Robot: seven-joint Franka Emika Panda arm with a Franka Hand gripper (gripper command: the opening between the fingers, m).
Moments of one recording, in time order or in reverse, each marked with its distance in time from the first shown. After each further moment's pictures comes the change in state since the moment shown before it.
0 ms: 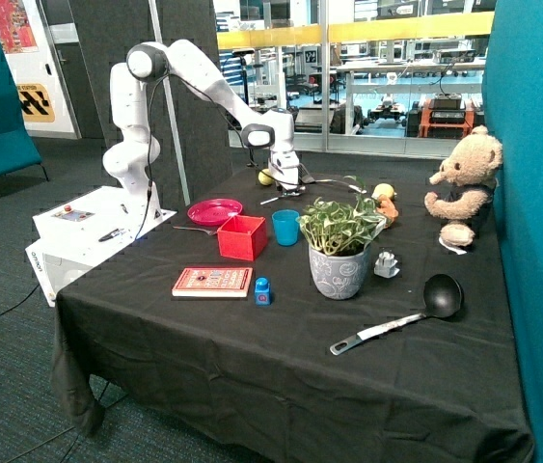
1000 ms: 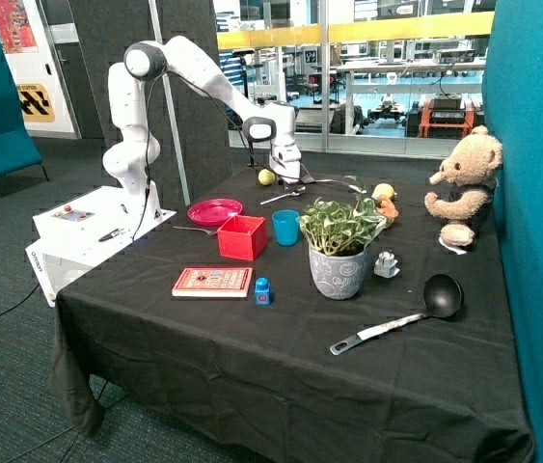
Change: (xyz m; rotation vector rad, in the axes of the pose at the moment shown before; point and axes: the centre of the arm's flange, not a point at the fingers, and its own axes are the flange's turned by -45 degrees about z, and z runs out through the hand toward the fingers) arm 0.006 -0.001 -0.021 0.003 -0.001 -0.009
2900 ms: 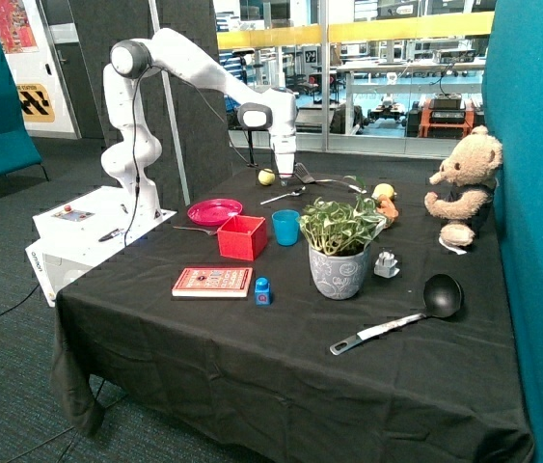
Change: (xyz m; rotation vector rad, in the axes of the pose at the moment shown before) arm -0.033 0.085 -0.057 -0.001 -0.002 0.245
